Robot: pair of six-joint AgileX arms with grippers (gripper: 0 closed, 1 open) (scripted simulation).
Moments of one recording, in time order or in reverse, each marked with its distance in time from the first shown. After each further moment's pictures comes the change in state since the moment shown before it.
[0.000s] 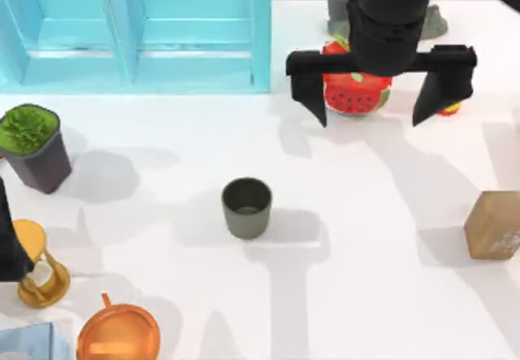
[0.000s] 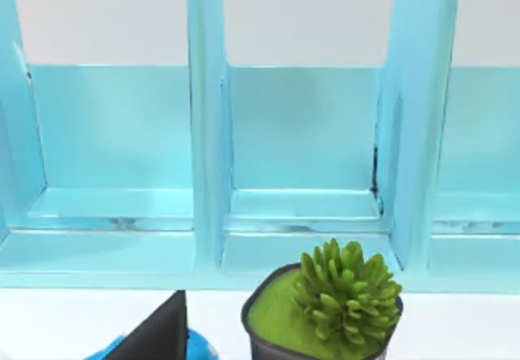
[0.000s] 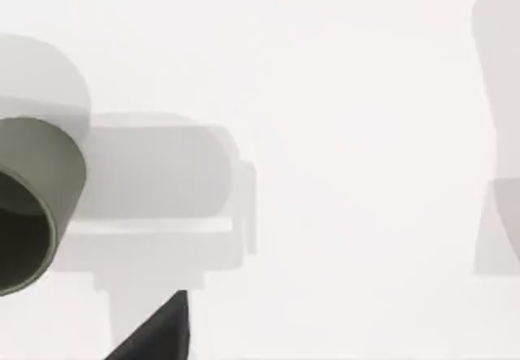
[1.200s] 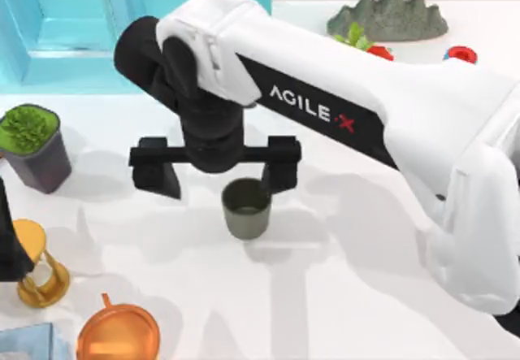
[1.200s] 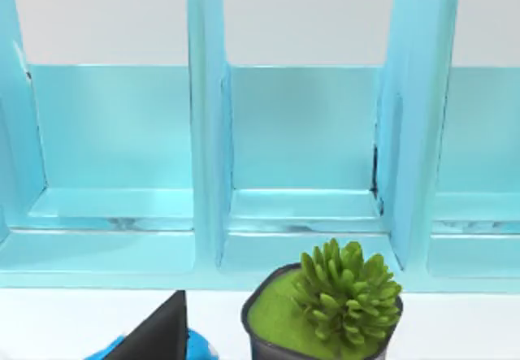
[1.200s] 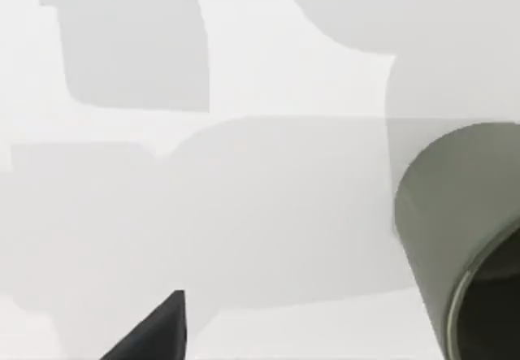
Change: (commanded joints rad) left arm 0.000 0.000 0.000 0.000 0.000 0.000; right arm 0.297 0.343 0.222 0.174 0.038 0.301
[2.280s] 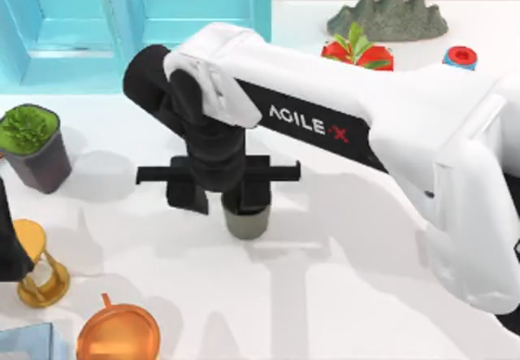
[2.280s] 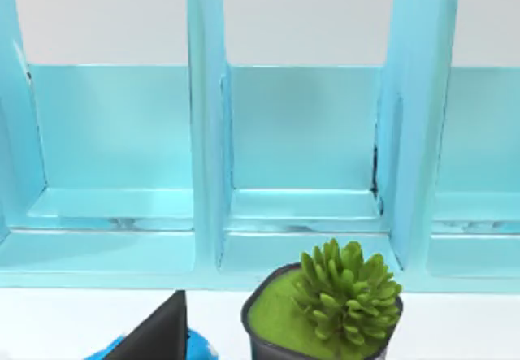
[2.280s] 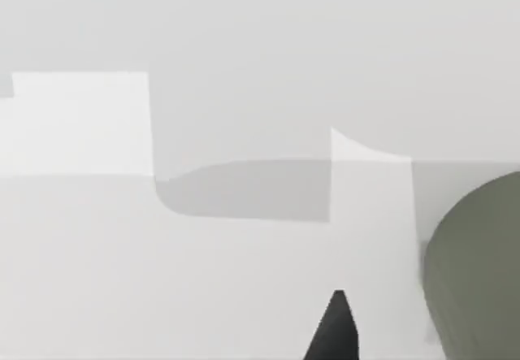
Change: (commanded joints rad) left arm 0.000 0.000 0.000 0.000 0.000 0.000; right arm -0.002 -0.009 -0.145 0.140 0.000 -0.002
